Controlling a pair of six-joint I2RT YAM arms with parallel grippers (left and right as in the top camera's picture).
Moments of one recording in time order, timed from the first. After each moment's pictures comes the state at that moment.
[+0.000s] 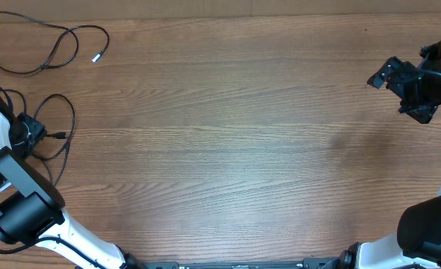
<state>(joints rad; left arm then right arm) 0.66 2.04 1.58 -0.90 -0.09 -0.39 -0.31 1.71 1.71 -1.26 -0.22 0.33</state>
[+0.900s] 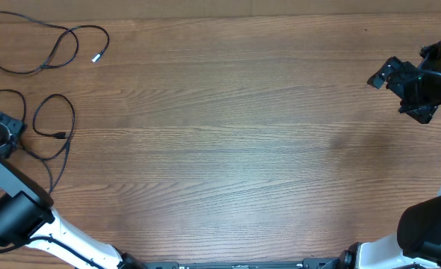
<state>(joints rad) 0.77 2.10 1.58 -0.62 0.05 -0.39 -0.31 1.71 1.71 -1.26 -0.22 0.33</state>
